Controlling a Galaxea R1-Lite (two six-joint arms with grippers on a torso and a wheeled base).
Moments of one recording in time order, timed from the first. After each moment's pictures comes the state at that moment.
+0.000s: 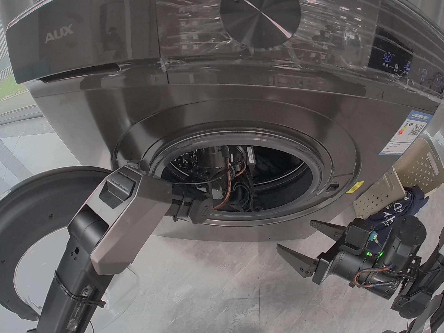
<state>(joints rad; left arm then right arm) -0.60 2.58 -1.86 -0.83 0.17 -0.18 0.72 1.78 -0.13 -1.54 -0.04 0.16</state>
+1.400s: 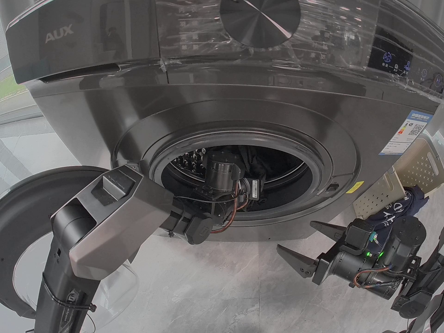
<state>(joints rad) -0.66 2.46 -1.56 -0.71 0.19 -0.18 0.72 1.78 -0.13 -1.54 -0.04 0.16</state>
